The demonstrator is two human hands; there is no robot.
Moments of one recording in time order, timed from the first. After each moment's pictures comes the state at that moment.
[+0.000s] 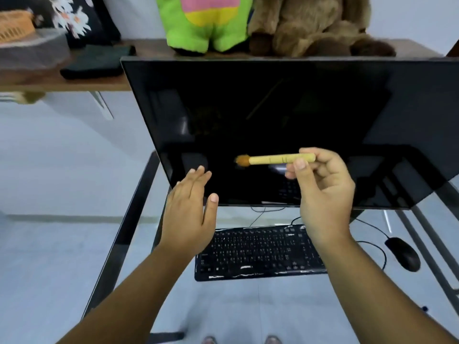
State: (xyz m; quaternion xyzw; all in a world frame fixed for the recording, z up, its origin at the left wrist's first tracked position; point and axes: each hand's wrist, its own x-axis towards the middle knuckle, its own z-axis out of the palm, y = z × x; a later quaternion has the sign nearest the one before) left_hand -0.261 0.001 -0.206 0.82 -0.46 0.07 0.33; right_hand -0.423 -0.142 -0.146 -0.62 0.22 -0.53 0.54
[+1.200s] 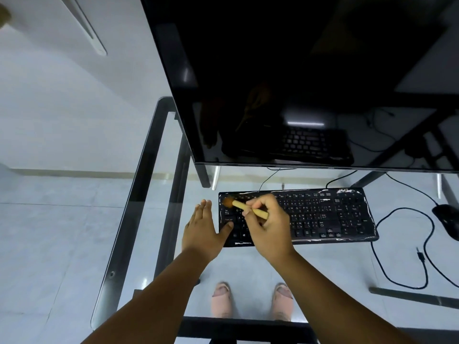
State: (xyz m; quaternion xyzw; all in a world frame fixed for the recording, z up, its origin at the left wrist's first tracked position) left_hand -0.242 0.058 -0.394 0.90 -0.31 -0.23 0.17; right_hand -0.361 -0.056 -0.357 -0.74 0.34 -0.30 0.49
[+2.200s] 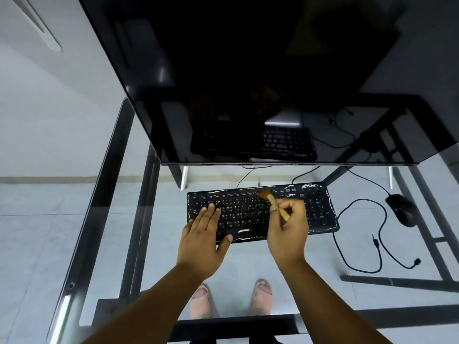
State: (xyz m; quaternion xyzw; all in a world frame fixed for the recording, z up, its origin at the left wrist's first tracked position) left_hand -0.299 0.037 -0.395 0.86 -0.47 -0.17 0.13; right_hand -0.432 -0.099 -0.361 -0.67 0.48 -0.39 0.42
